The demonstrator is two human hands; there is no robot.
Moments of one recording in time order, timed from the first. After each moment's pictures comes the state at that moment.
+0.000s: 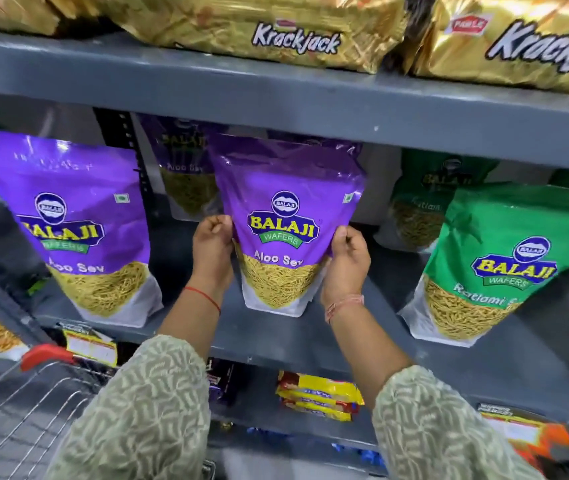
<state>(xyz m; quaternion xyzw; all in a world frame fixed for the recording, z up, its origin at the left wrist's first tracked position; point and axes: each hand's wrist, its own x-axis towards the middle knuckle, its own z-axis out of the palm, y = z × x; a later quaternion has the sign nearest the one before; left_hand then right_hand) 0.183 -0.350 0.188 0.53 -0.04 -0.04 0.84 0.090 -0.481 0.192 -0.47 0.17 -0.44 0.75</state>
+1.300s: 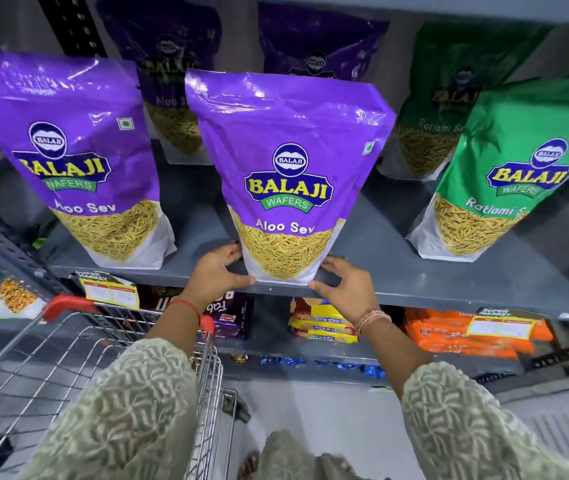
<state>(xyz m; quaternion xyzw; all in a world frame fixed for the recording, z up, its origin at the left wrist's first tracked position) 0.135 -0.264 0.092 0.81 -0.19 -0.23 0.50 -0.009 -0.454 0.095 -0.87 0.22 -0.11 0.44</state>
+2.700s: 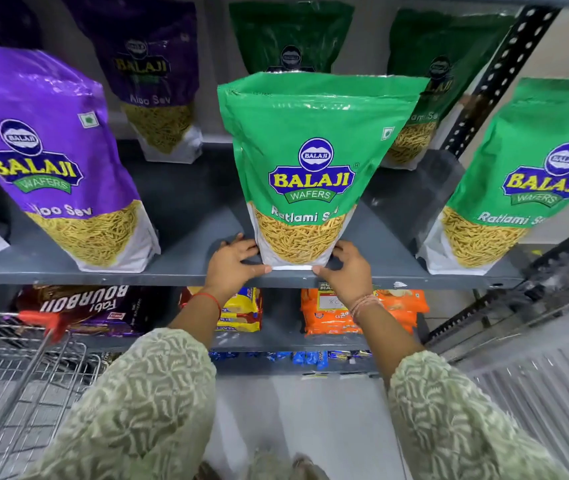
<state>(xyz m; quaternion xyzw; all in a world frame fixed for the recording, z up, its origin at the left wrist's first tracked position) -0.029 -0.504 0.089 0.81 -0.23 -0.21 0.49 -0.160 -0.661 0.099 -0.81 0.32 -0.18 0.46</state>
